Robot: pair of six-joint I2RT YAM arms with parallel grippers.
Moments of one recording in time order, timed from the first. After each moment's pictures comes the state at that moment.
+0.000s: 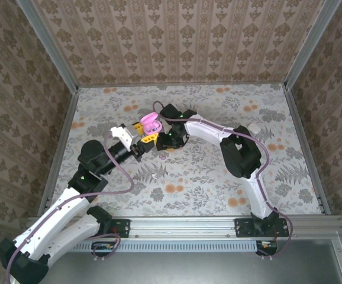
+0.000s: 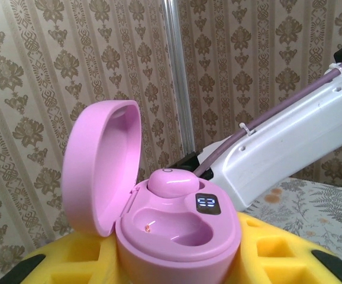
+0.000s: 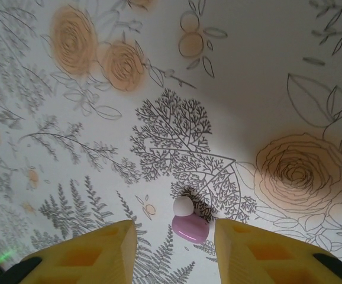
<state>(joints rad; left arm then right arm) -0.66 0.72 0.66 0.19 0.33 0.10 0.68 2.22 1.79 -0.81 -0.35 0.45</state>
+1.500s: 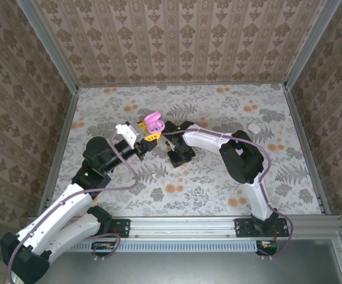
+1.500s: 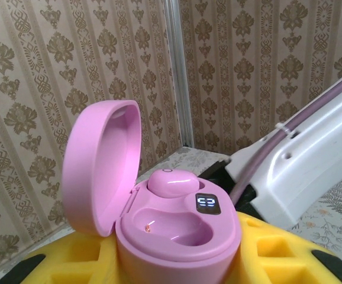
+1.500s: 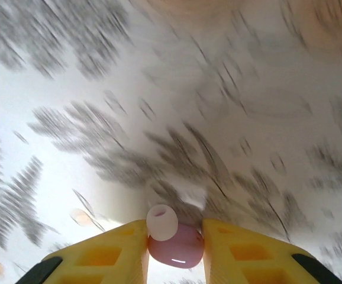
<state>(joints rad) -0.66 0.78 0.66 0.20 0.33 0.10 0.74 2.11 1.57 -0.97 -0.07 0.31</state>
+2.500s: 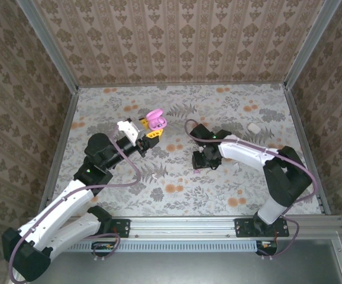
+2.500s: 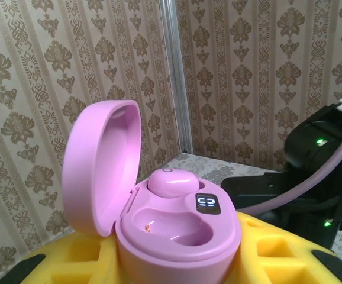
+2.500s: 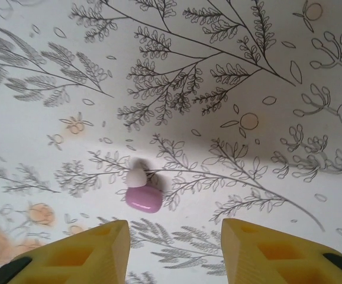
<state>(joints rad) -0.66 0.83 0.69 0.24 0.35 0.10 0.64 1.63 1.07 -0.77 -0.03 0.55</state>
